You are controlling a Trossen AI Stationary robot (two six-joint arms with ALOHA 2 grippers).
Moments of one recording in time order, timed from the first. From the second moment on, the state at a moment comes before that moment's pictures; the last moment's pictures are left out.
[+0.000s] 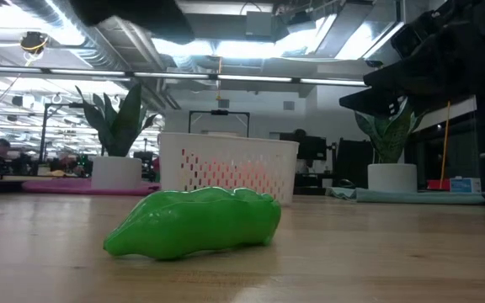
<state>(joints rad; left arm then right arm) -0.69 1.90 1.44 -0.54 -0.59 -0.90 0.08 1.05 0.14 0.76 0.03 0.04</state>
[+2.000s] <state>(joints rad) -0.54 2.27 1.75 -0.84 -0.22 -1.14 0.08 1.05 0.14 0.67 0.03 0.04</state>
